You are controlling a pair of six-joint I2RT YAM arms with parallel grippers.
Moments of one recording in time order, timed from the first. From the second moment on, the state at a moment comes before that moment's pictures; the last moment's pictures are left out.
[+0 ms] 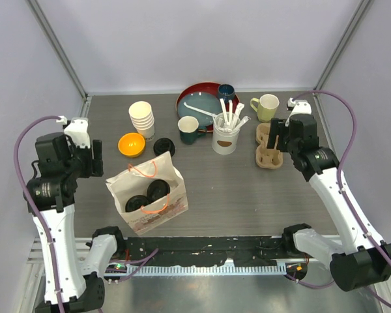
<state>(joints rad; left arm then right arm) 0.16 0.85 1.39 -1.19 0.09 0.18 0.23 1.05 1.07 -0.58 0.25 0.15</state>
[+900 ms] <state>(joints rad) 0.19 0.84 0.89 -0.66 -0.12 0.07 0.21 0.89 0.68 -0.11 0.41 0.18</state>
